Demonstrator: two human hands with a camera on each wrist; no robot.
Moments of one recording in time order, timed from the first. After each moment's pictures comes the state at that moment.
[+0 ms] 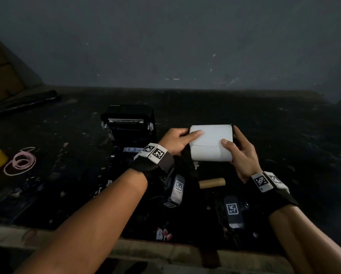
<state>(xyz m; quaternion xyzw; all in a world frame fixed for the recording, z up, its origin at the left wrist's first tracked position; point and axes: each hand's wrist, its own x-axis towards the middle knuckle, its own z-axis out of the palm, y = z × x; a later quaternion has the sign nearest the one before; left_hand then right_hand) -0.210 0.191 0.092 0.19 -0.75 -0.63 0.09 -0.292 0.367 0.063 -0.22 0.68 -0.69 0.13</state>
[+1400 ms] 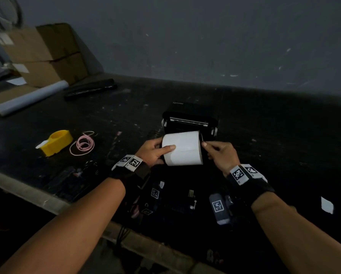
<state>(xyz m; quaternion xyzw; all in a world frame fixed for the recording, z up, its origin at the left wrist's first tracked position) -0.089 0.005 0.040 0.31 -0.64 -0.68 0.19 -0.256 0.145 0.018 -0.33 0.74 -0.56 0.18</state>
